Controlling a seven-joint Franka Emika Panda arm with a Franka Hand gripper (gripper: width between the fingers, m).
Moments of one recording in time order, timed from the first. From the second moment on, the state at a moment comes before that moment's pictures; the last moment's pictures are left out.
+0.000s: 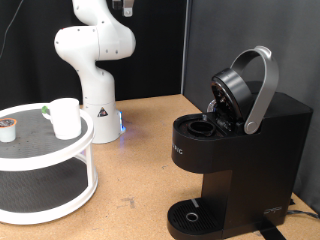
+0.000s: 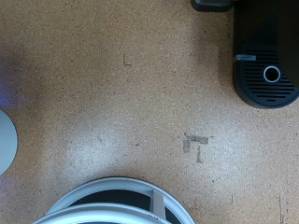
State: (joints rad) arm -0.03 -0.77 0.01 -2.35 0.03 1.58 -0.78
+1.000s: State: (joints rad) arm -0.08 -0.78 -0.16 -2.34 -0.12 1.54 -0.99
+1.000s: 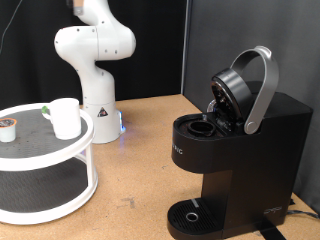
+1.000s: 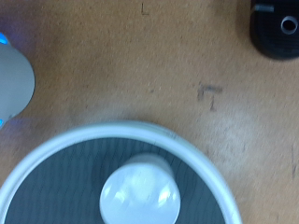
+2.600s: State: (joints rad) arm -0.14 -0.76 -0.47 -2.51 -0.37 1.81 -1.27
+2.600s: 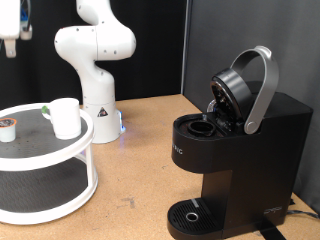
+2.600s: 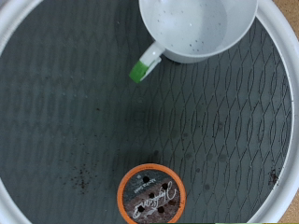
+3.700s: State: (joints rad) arm -0.16 -0.68 -0.56 -2.74 -0.51 2.19 -1.22
